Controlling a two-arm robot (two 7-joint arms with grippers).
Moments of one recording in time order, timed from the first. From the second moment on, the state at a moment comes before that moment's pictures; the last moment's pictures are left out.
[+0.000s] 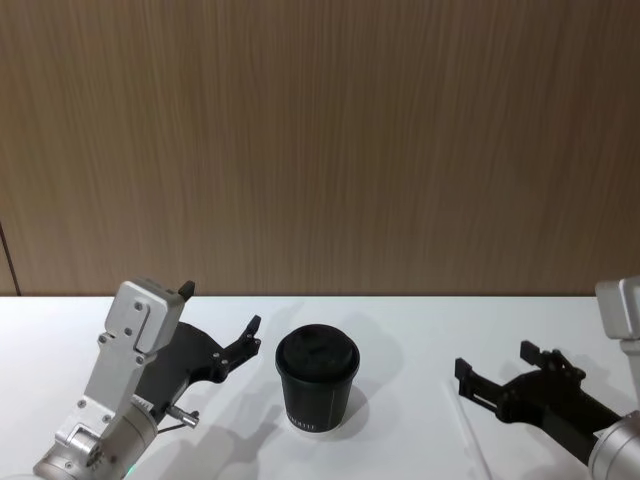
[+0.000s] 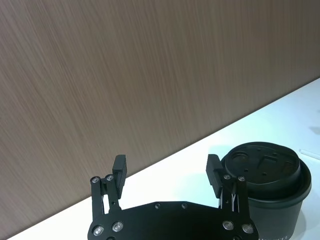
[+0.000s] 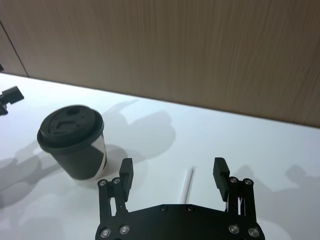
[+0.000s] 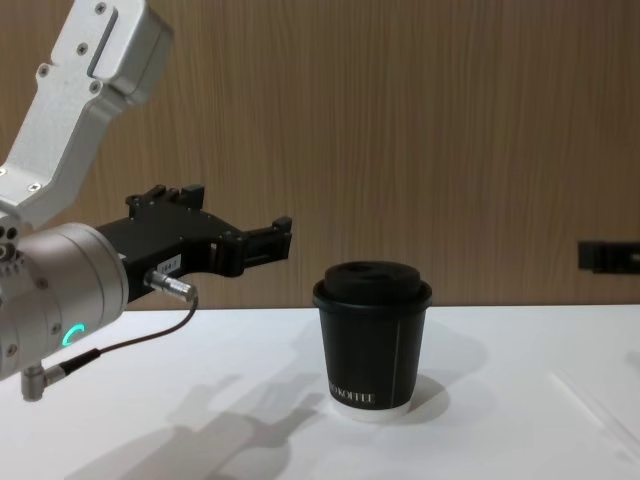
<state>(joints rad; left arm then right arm) -0.24 0.38 0.45 -1.63 -0.20 0.01 -0.01 -0.01 0.42 -0.14 -1.94 0.40 0.52 0.12</state>
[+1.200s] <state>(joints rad) -0.24 0.38 0.45 -1.63 -0.20 0.01 -0.01 -0.09 0.43 -0.12 -1.99 0.41 0.77 0.10</state>
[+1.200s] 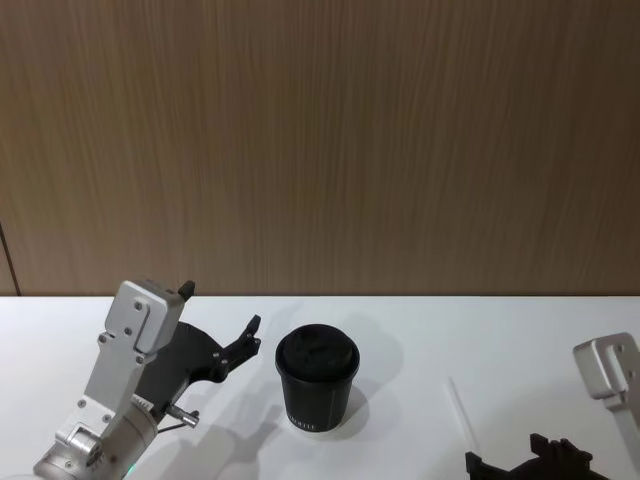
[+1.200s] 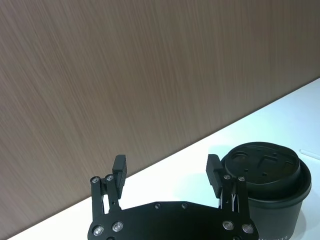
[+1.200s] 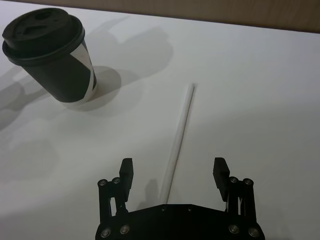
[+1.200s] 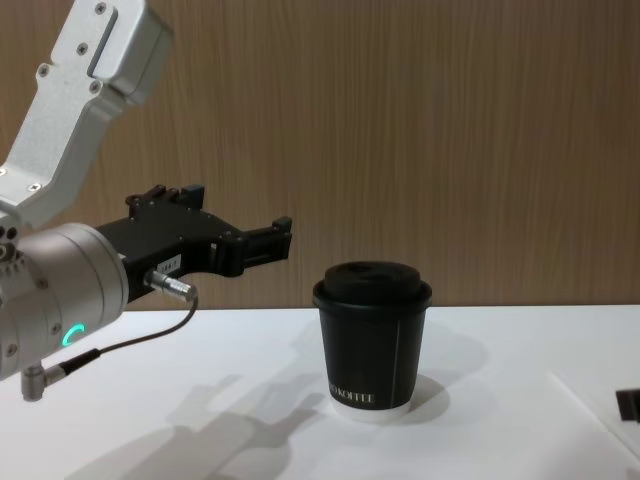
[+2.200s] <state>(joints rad) -0.24 0.38 0.45 -1.63 -0.20 0.01 -0.01 -0.07 0.43 -0.16 -1.93 0.36 0.78 0.11</state>
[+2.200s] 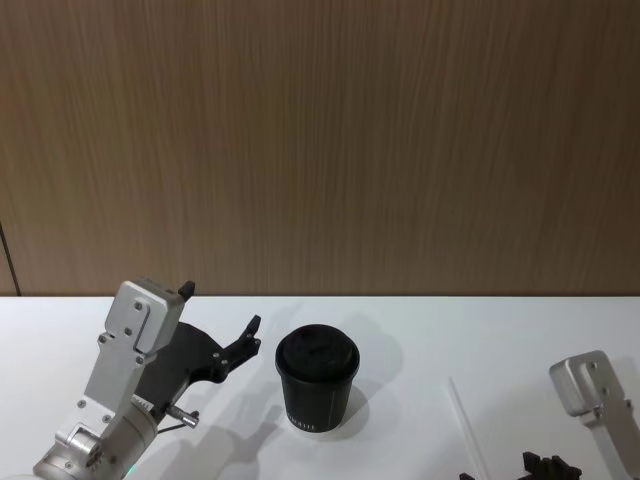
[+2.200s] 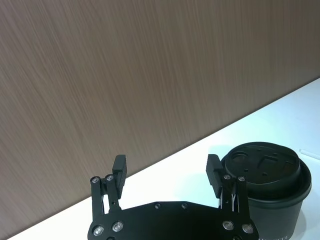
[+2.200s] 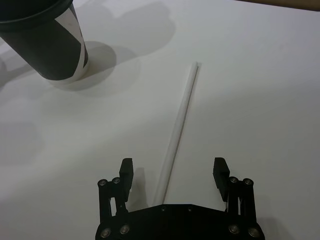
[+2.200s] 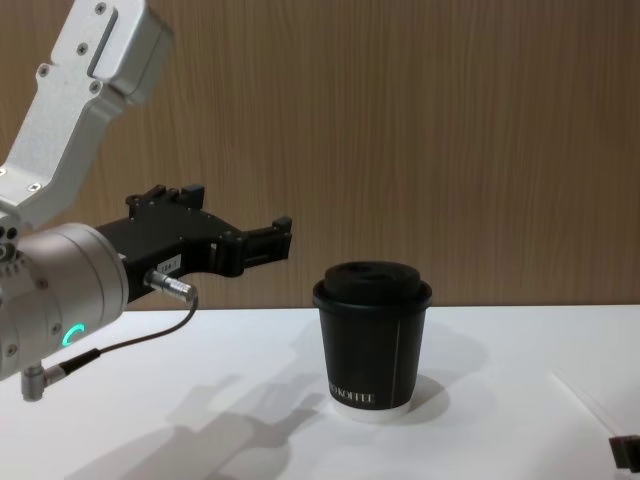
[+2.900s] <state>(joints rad) -0.24 0.38 0.45 -1.63 -0.20 0.01 -0.01 -0.06 0.43 -0.16 -1.91 0.35 0.80 0.13</state>
